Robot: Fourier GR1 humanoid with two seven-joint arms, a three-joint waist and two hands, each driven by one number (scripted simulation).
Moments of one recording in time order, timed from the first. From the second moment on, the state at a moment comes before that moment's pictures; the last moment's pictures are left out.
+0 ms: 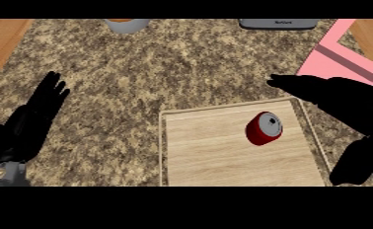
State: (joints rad) left arm -0.01 0.46 -0.04 -1.63 0.44 0.13 0.17; right arm -0.44 -0.83 0.32 -1.92 0.00 0.67 0.49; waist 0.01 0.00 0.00
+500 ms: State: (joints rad) left arm -0.01 0.41 0.00 -1.63 0.40 0.09 0.19; right arm -0.42 -0.68 0.29 -1.87 0.15 0.77 0.49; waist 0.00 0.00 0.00
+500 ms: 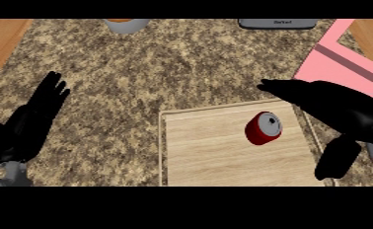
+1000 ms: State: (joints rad) left arm -0.02 0.38 0.05 -1.62 0.36 0.04 0.21; right arm -0.37 -0.56 0.27 -1.90 0.31 0.80 0.42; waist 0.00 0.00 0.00
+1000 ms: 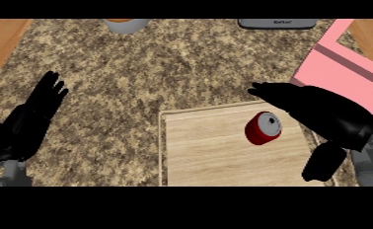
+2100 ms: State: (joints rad) left arm -0.04 0.31 0.13 -1.63 0.30 -0.02 0.26; right arm -0.37 -0.41 0.28 -1.82 0.62 0.88 0.35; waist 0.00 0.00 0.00
